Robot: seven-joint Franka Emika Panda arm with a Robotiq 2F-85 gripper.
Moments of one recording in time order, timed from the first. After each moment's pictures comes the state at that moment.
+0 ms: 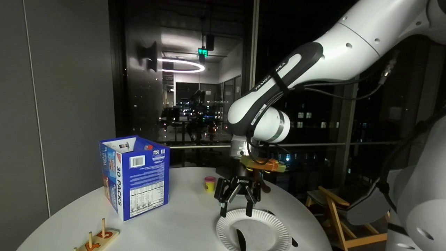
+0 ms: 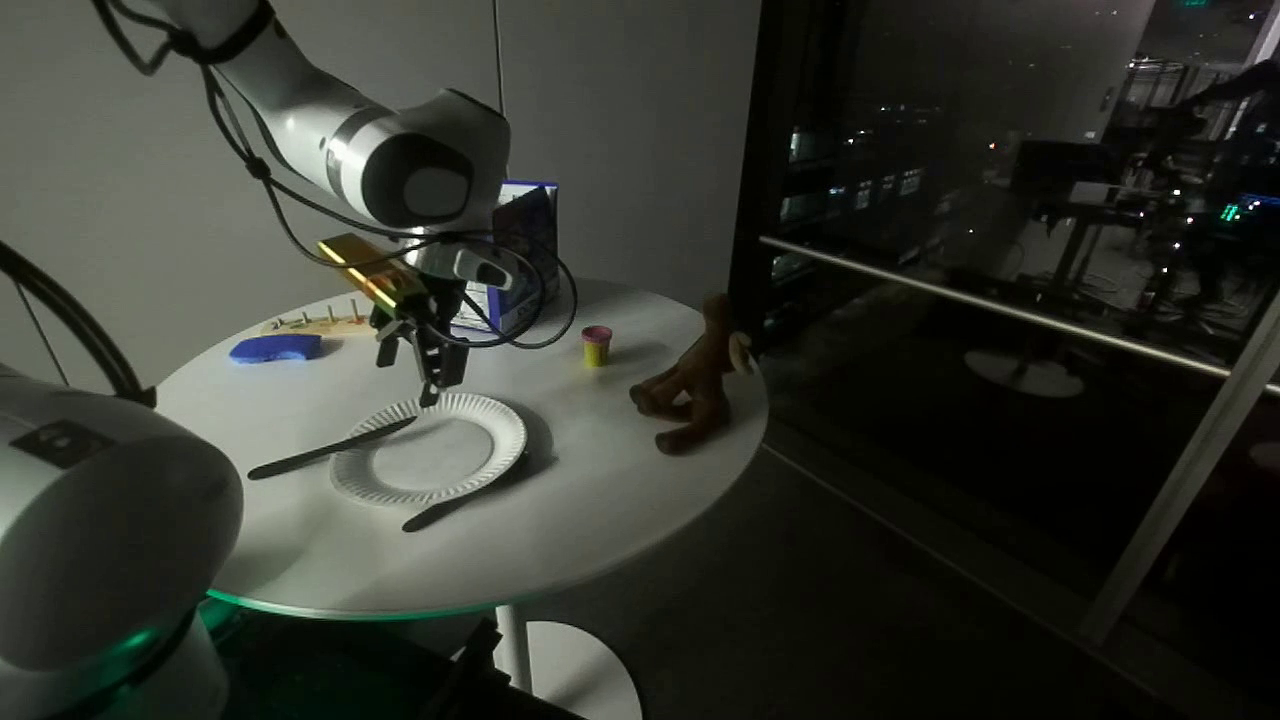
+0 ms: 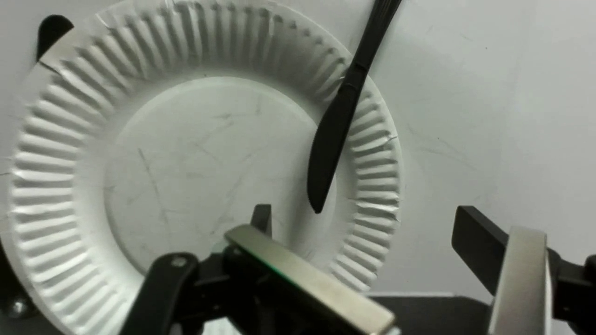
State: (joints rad) arm 0.13 -0.25 0.03 -2.63 0.39 2.22 0.09
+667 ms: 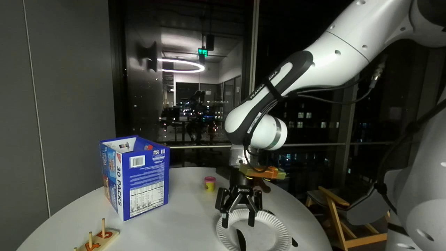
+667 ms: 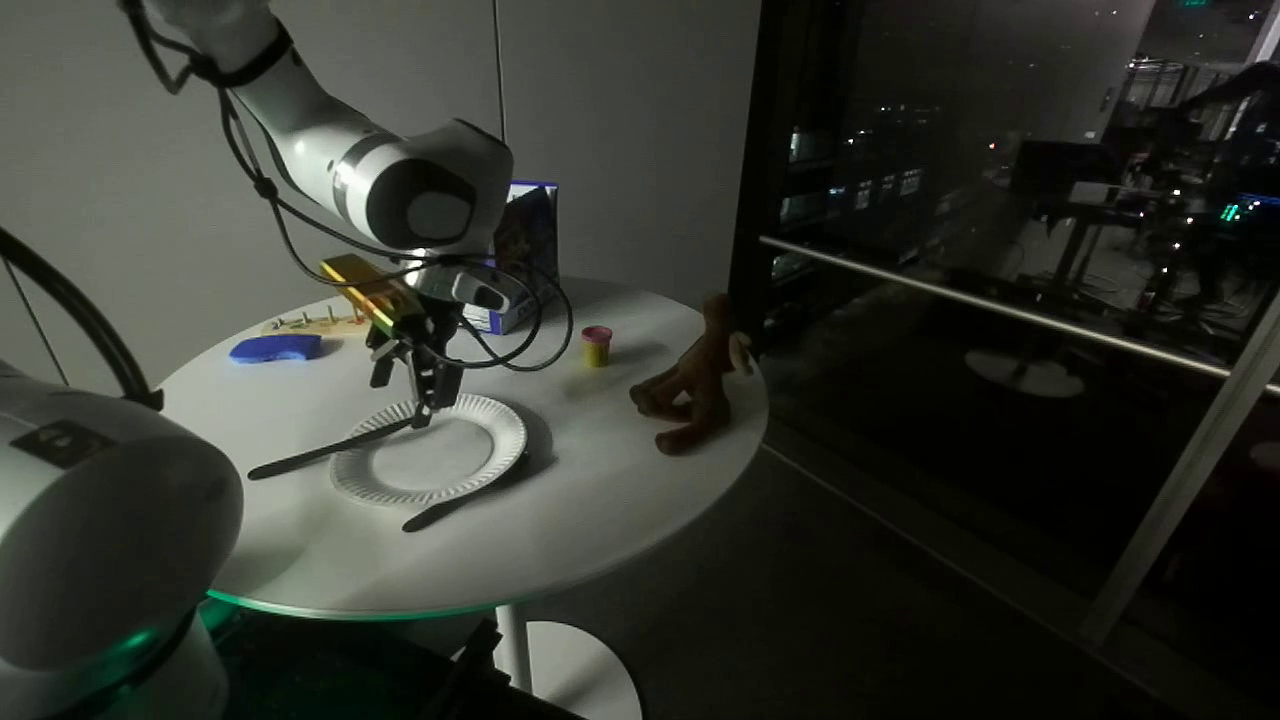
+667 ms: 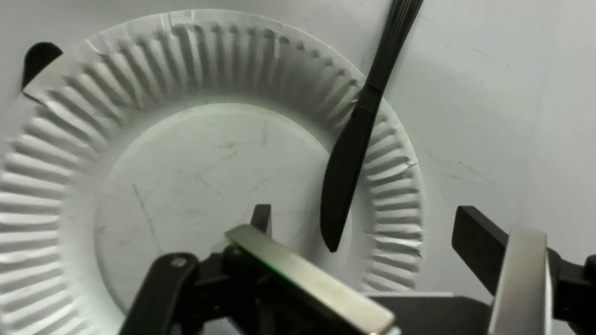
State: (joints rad) arm 0.13 -0.19 0.04 -2.63 0.41 2.22 0.09
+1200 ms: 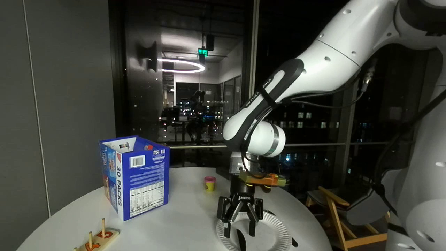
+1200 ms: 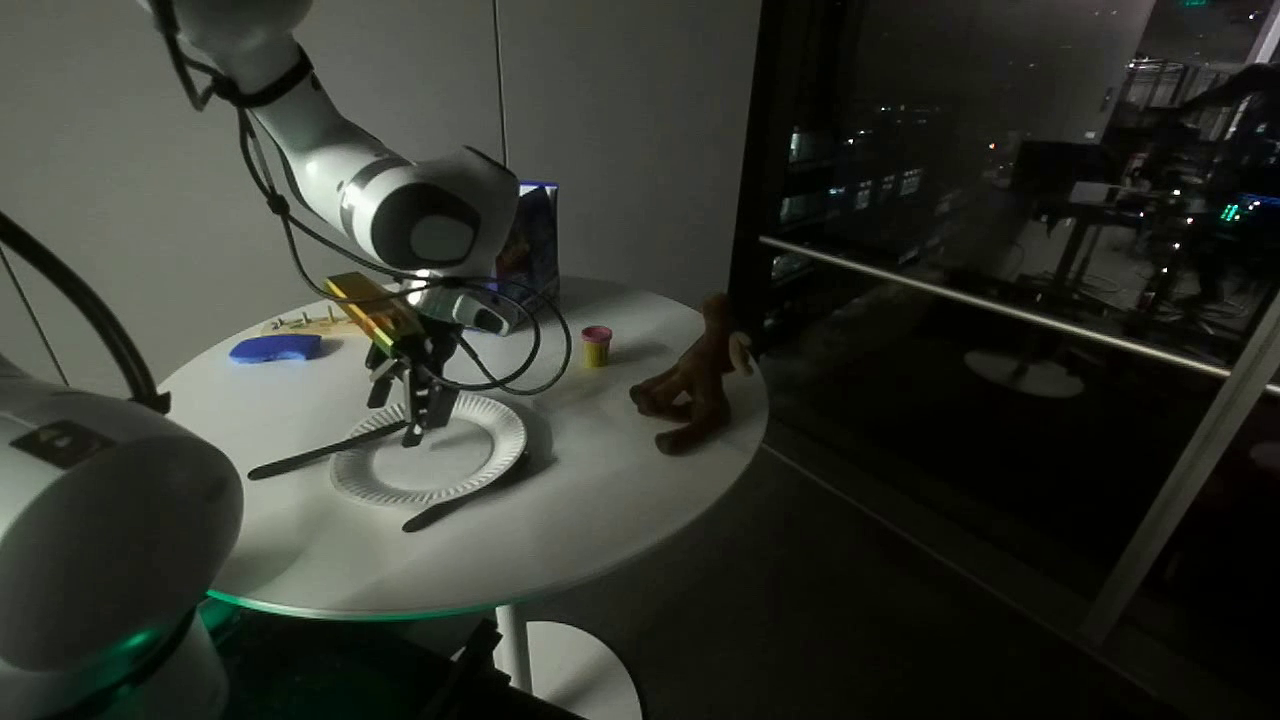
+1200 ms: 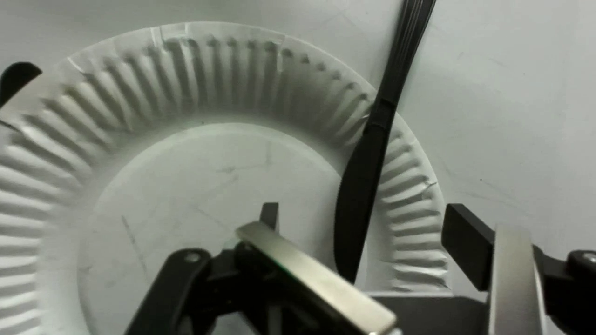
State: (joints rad) arm 0.12 -0.13 0.03 -2.63 0.45 2.23 0.07
